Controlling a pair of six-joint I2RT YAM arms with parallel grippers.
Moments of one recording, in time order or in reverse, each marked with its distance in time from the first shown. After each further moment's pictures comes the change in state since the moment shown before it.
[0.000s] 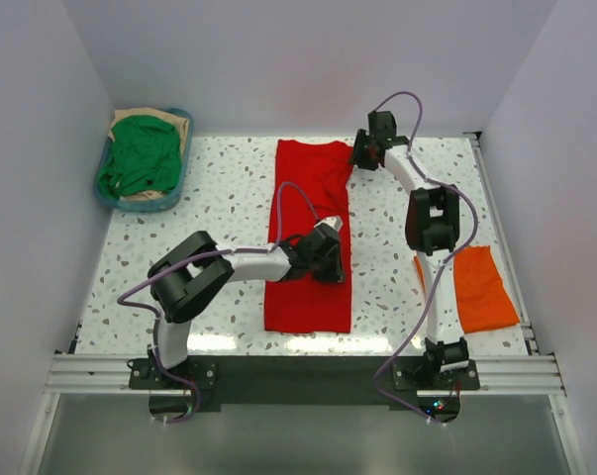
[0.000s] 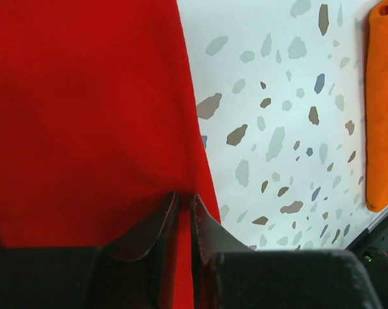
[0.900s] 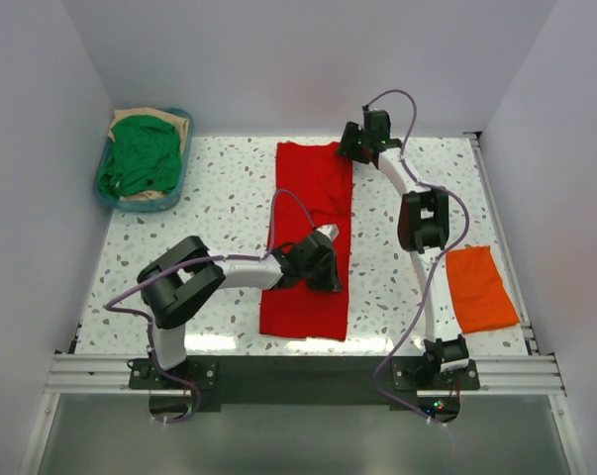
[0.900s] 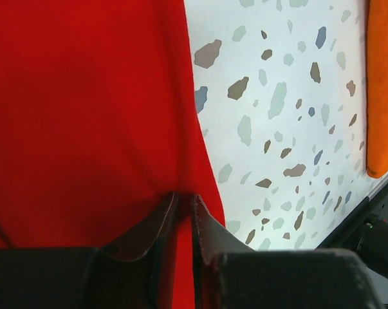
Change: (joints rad) left arm -0.019 -0.069 -0.113 0.051 0.047 0.008; right arm 0.003 0.176 0.188 0.124 -0.103 0.014
